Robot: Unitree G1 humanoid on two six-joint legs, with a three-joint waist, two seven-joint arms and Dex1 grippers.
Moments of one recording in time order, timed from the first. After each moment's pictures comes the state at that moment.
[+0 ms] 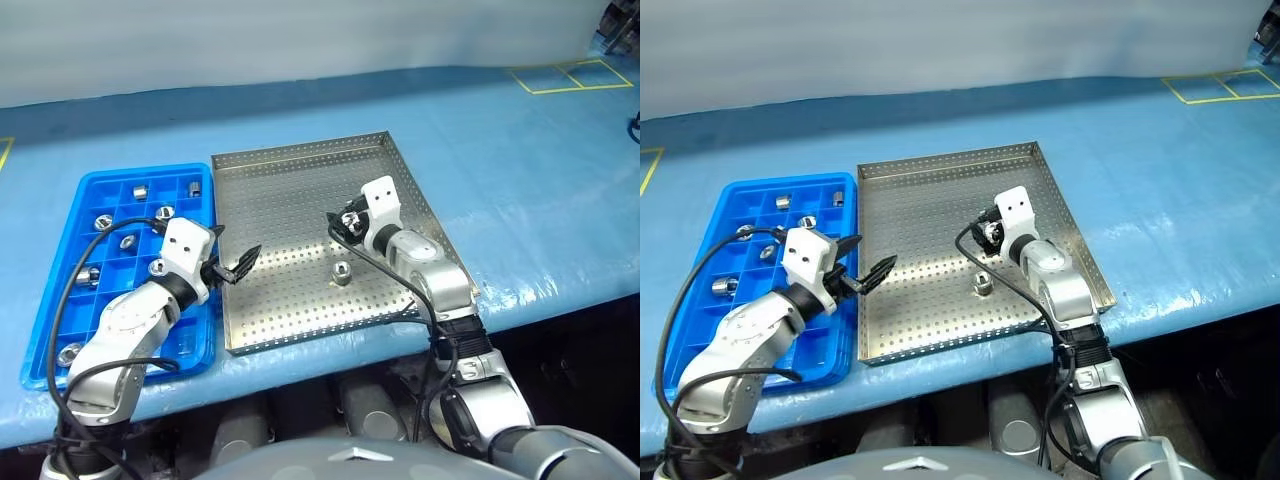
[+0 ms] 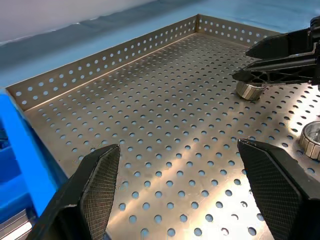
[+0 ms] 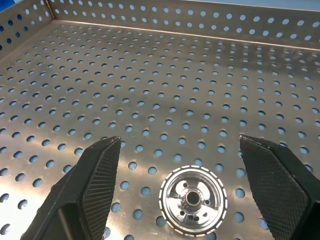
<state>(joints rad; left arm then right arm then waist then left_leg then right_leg) 0.05 0.47 0.07 -0.54 -0.35 0.61 -0.40 -0.46 -0.14 0.10 0.12 0.10 0.55 0.31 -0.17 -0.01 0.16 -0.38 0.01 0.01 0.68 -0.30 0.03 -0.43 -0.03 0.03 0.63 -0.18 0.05</state>
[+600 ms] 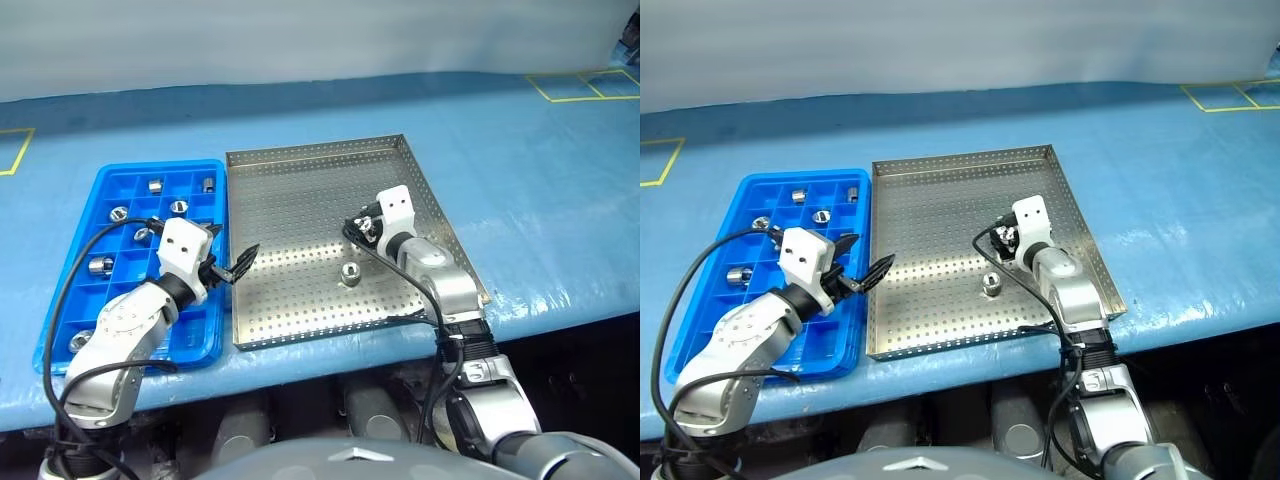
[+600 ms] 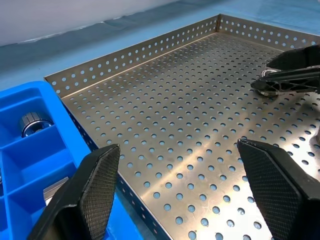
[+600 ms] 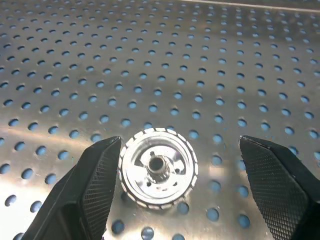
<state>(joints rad) 0.05 0.48 0.07 -0.55 -0.35 0.61 -0.39 -0.40 -0.17 0.04 0.15 0.09 0.57 0.26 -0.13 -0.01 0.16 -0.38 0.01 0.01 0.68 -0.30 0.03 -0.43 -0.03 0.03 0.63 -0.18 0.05</state>
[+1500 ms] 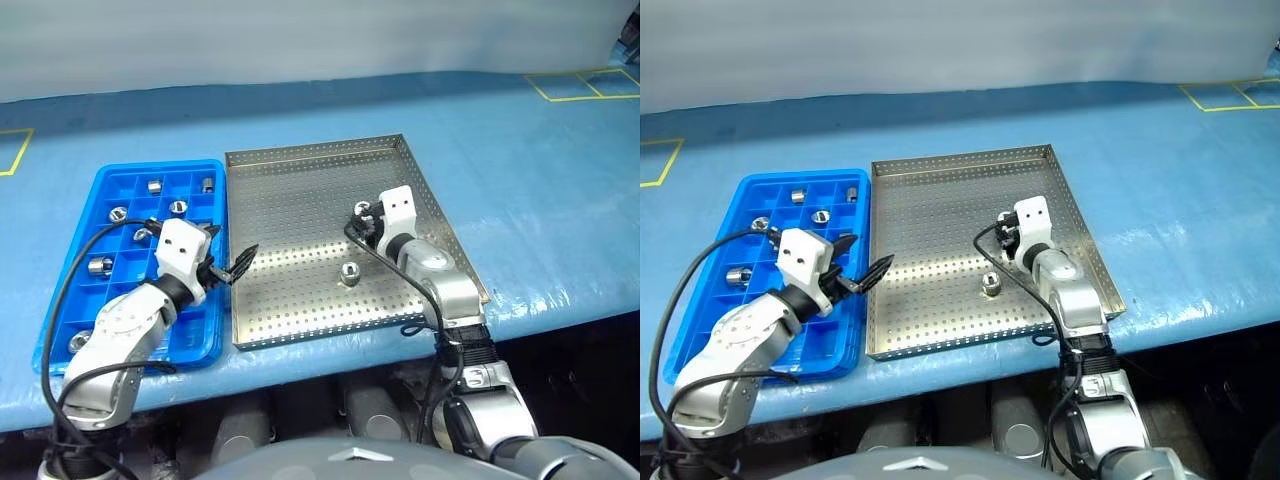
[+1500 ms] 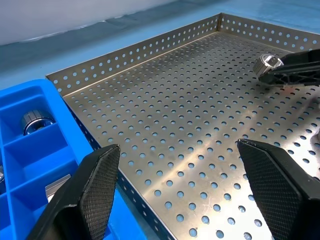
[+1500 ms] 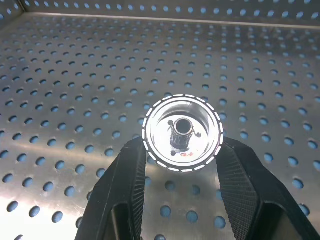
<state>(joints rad) 0.06 0.48 0.09 -0.56 -0.35 0.61 -0.39 -0.40 -0.15 0.03 0.05 0.11 0.55 0.27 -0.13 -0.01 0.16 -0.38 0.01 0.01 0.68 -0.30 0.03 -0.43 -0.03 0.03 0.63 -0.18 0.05</state>
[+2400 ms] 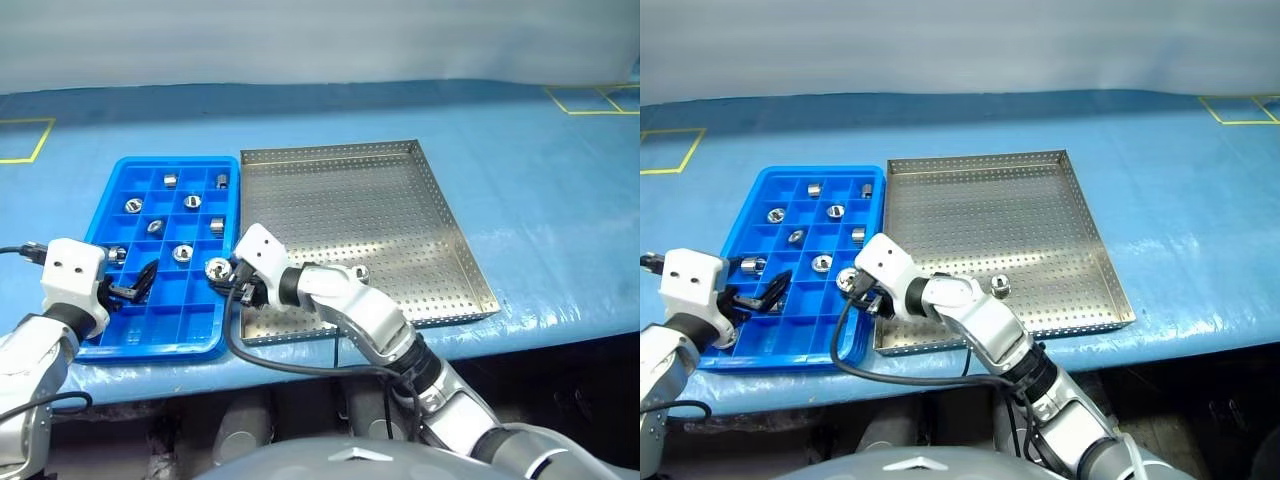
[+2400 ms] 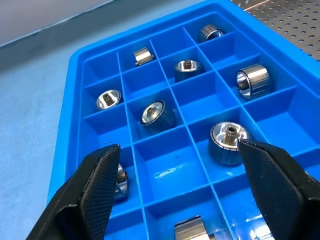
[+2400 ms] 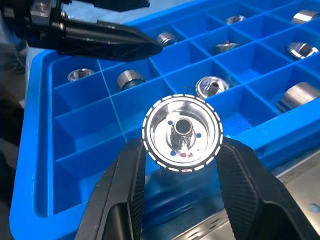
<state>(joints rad) 0.31 0.61 0.49 -0.61 -0.35 0.69 -0.37 -0.46 0.03 0.61 -0.08 0.17 0.70 0.48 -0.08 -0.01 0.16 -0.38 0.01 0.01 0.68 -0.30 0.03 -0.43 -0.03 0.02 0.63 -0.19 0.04</state>
